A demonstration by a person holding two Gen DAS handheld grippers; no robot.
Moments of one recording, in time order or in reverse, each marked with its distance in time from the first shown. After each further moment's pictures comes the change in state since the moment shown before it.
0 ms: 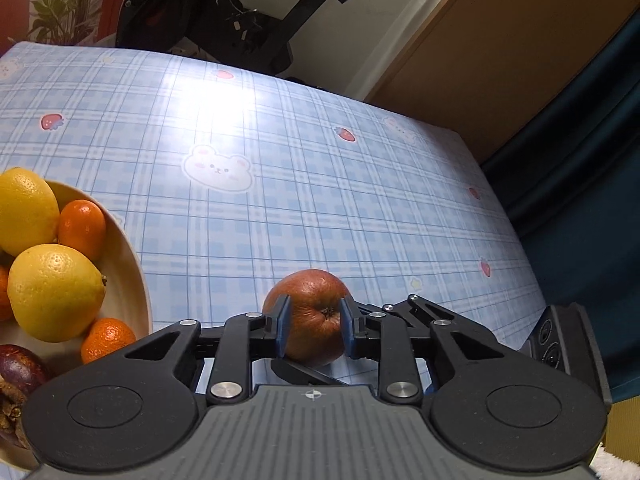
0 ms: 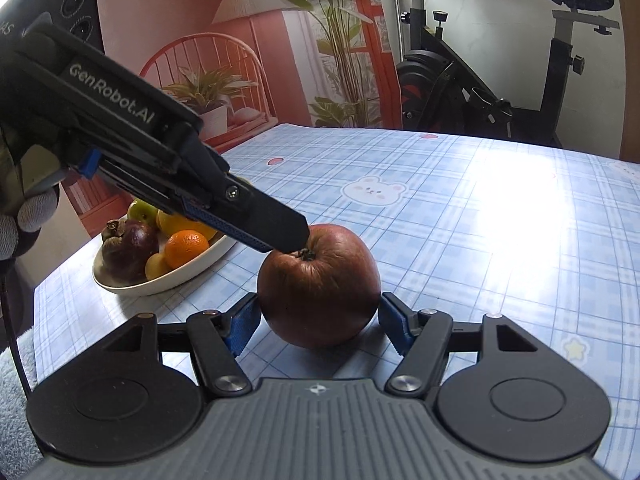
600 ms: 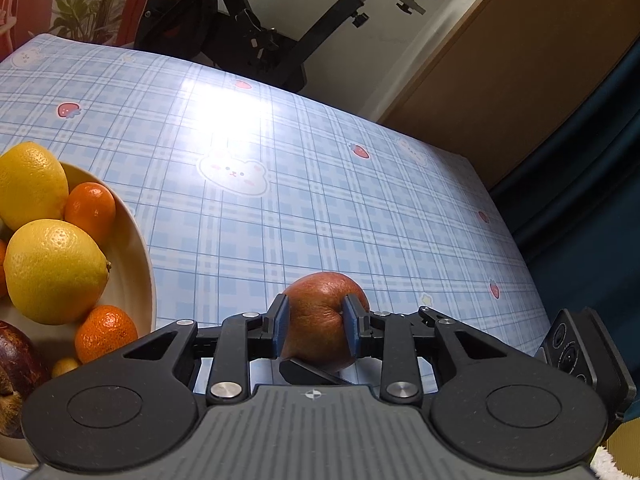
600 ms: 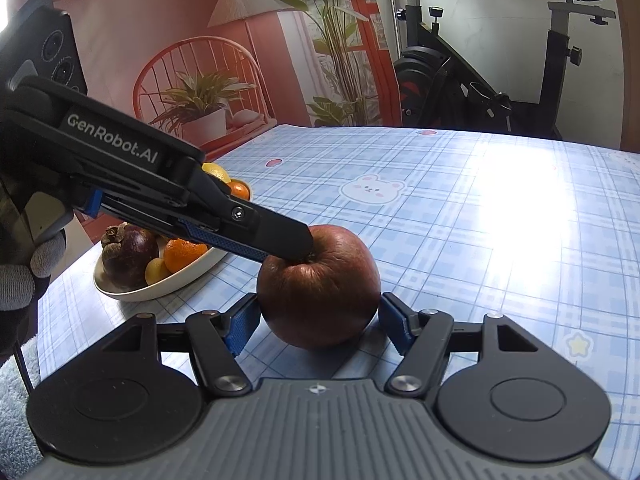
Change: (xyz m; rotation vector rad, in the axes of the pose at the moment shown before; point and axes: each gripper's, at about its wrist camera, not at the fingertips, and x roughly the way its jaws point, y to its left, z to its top) left arm 0.012 0.009 -0.029 -0.057 -0.094 0.004; right arm 0.000 -0.007 0.001 0.029 0.000 0.016
